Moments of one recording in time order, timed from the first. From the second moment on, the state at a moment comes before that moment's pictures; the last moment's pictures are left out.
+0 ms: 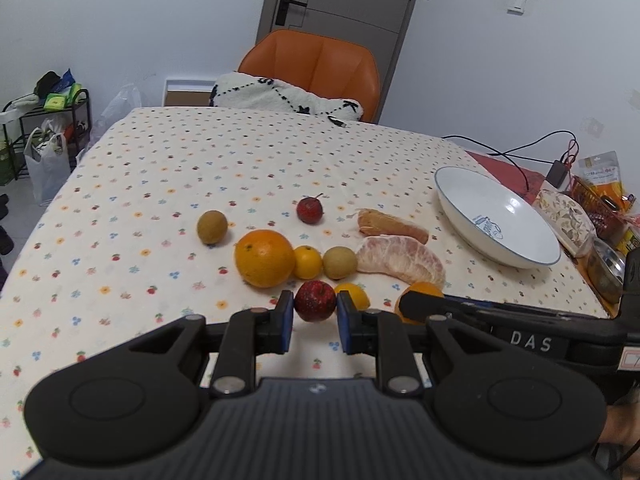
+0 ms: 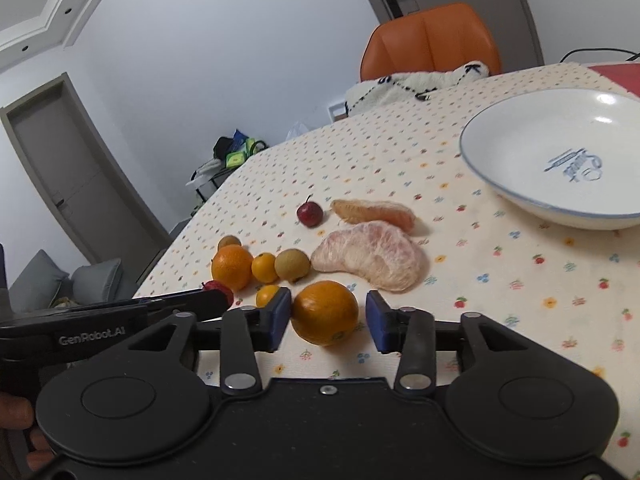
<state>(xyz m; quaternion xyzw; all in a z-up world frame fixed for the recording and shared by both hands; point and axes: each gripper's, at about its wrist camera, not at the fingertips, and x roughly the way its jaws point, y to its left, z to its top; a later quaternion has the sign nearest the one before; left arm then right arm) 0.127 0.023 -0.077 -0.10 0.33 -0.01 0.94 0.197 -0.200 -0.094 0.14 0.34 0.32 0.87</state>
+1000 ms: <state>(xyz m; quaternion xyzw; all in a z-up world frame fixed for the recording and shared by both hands) 0.180 -0.087 -0.044 -0.05 0.30 -0.10 0.95 0.179 -0.304 -0.053 0.18 0.24 0.24 0.92</state>
